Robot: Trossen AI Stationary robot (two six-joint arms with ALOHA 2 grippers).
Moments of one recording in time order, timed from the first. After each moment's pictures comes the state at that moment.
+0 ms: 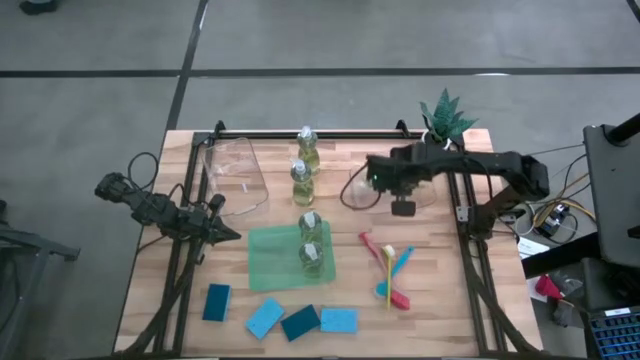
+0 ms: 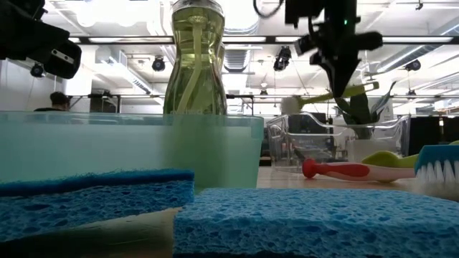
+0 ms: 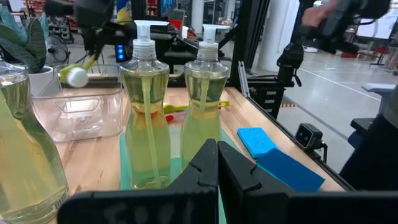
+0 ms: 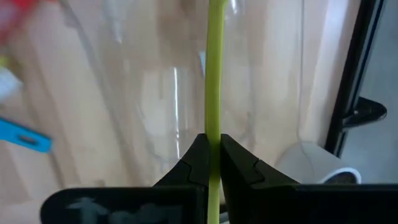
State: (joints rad) left arm -0.48 0.04 0.17 -0.27 -0.25 -0.11; right arm -0.21 1.54 1.34 -1.33 0.24 -0.16
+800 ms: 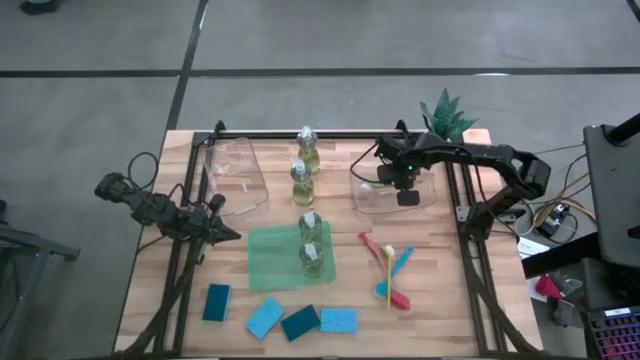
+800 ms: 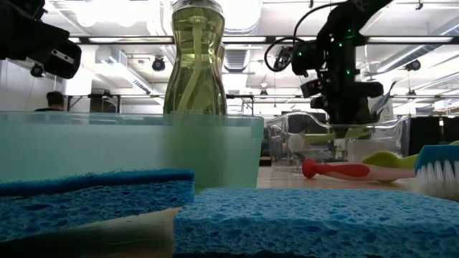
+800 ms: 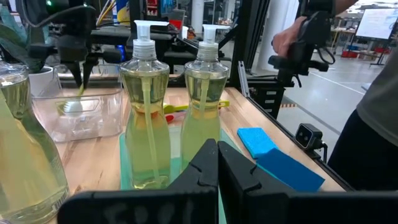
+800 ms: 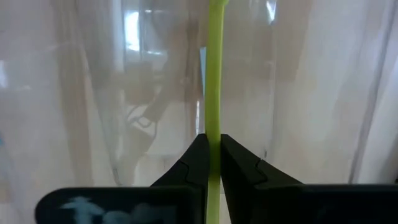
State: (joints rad) left arm -0.48 0.04 0.17 -0.27 -0.25 -0.11; right arm -0.50 1.54 1.04 -0.97 0.02 -0.56
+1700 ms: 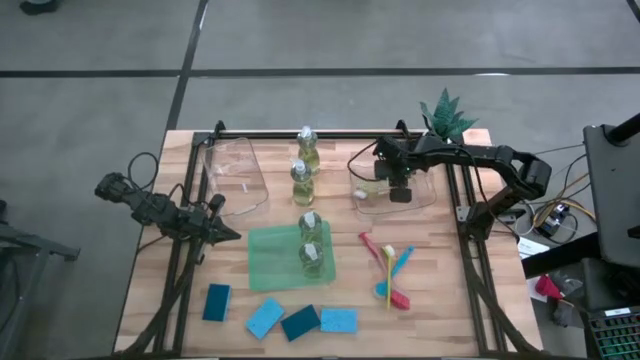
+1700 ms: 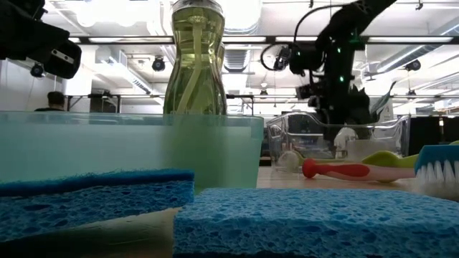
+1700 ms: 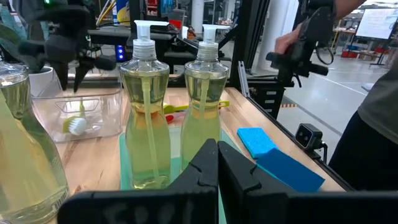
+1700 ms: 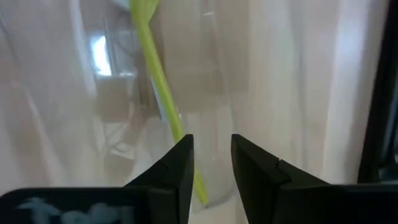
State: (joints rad) left arm -0.48 0.04 0.17 -0.27 -0.25 -0.11; right arm -0.50 1.53 1.03 -0.85 0.11 -0.43
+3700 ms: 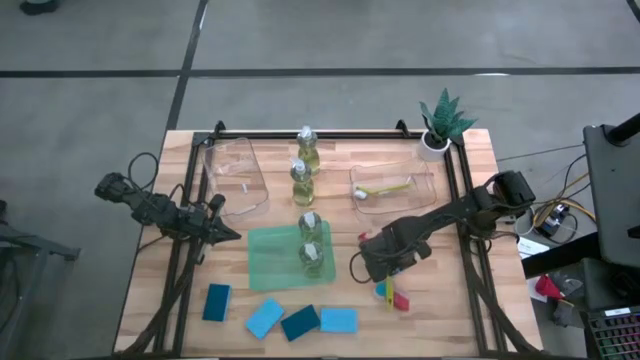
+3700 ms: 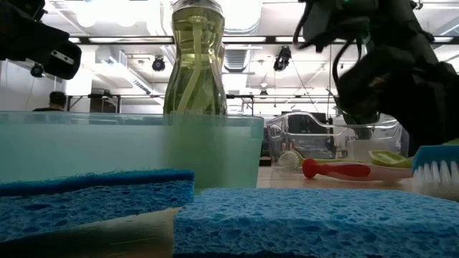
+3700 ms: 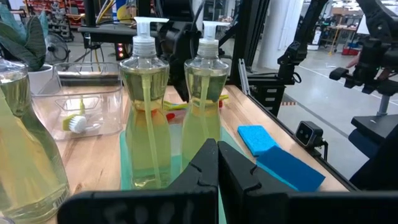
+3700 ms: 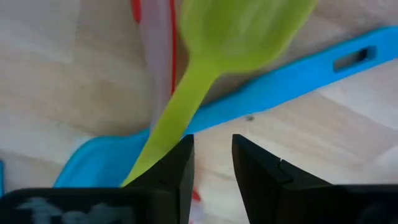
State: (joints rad) left arm -0.48 0.04 0.17 -0.28 -0.25 -0.11; right arm 0.28 1.72 1.02 -0.87 -0.30 1.45
